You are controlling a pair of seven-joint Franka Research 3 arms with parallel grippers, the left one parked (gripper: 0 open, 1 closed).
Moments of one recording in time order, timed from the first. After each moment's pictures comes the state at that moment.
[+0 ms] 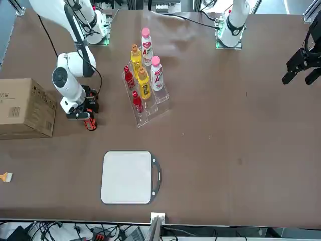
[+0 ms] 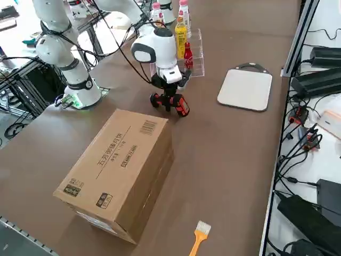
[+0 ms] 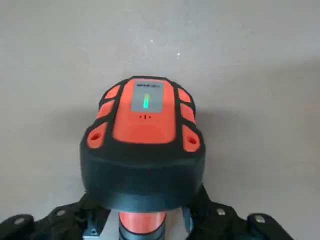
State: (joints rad) arm 0.30 0.28 -0.17 -2.38 0.02 2.64 0.09
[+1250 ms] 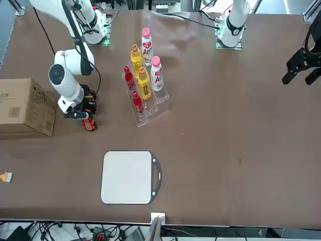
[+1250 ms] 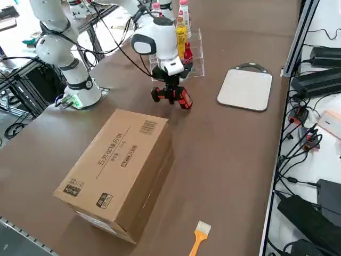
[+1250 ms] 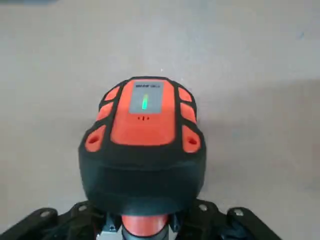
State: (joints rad) arm 0.30 0.16 -0.17 -2.35 0.02 2.53 0.09
